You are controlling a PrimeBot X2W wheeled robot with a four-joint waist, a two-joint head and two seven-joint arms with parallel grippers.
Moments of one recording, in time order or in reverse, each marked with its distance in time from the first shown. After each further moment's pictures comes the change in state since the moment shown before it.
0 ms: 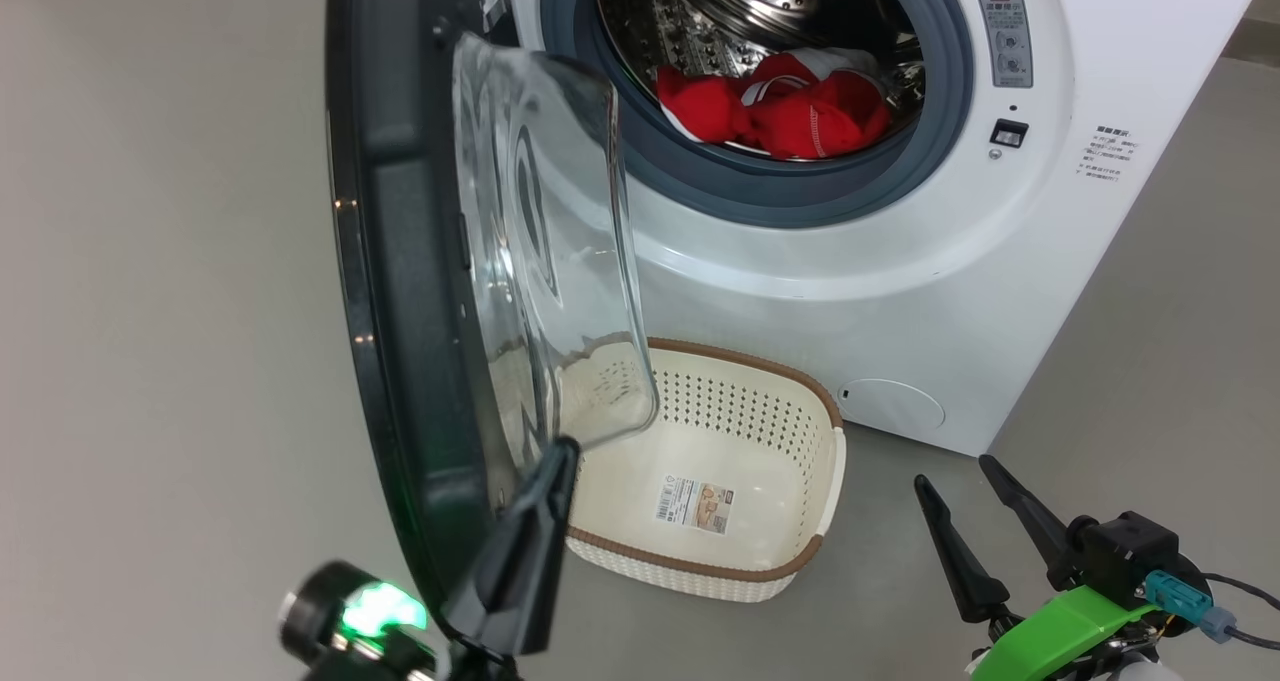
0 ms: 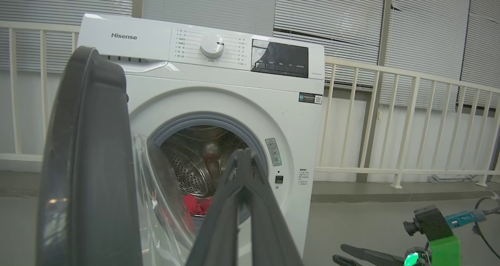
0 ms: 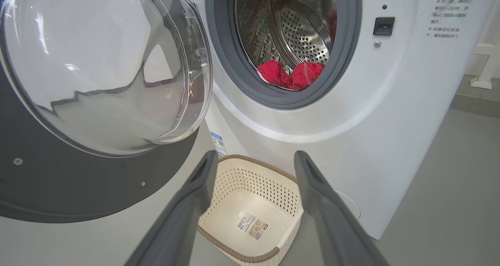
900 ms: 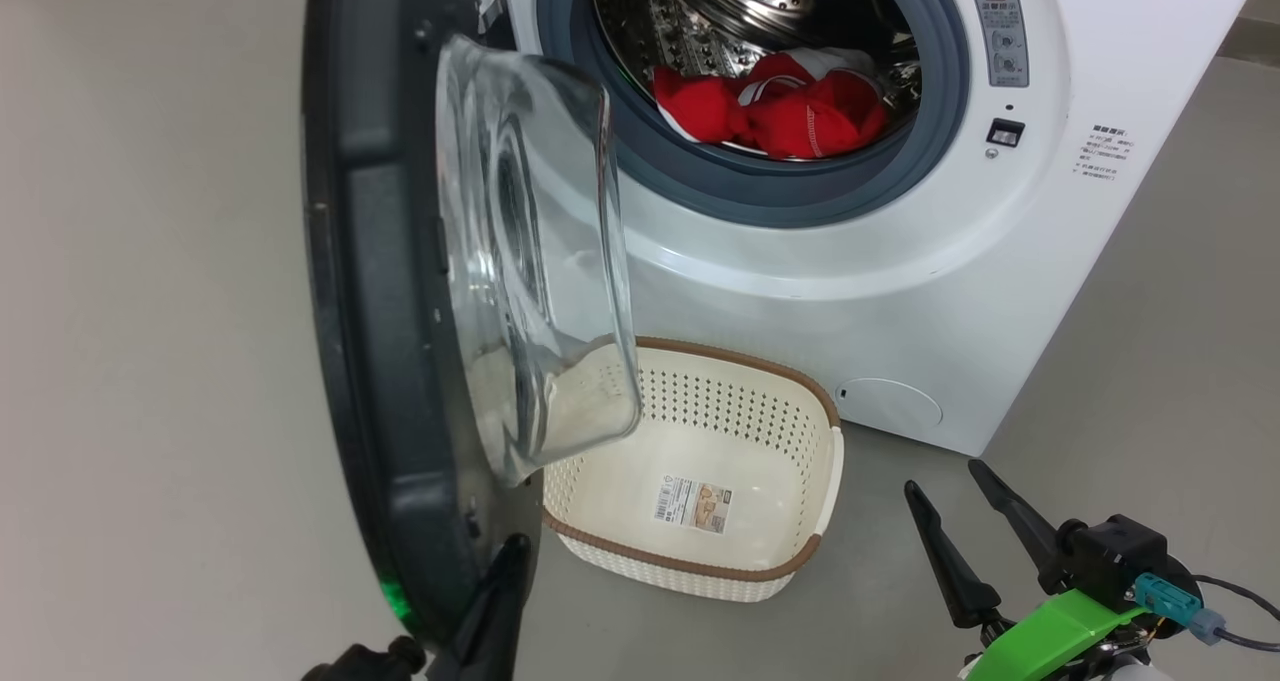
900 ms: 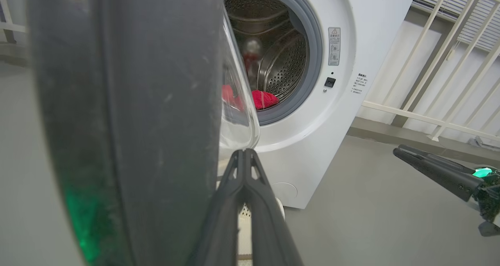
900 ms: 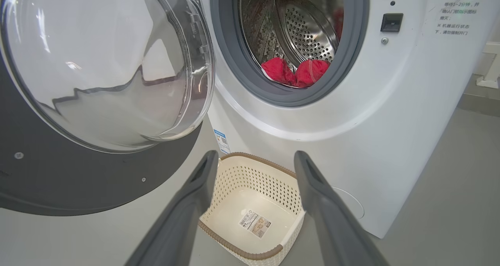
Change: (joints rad) left arm 0.017 0.004 0.020 0.412 -0.103 0.046 0.001; right arm 0.000 0.000 0.020 0.003 0.000 0.000 0.000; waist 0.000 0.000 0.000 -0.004
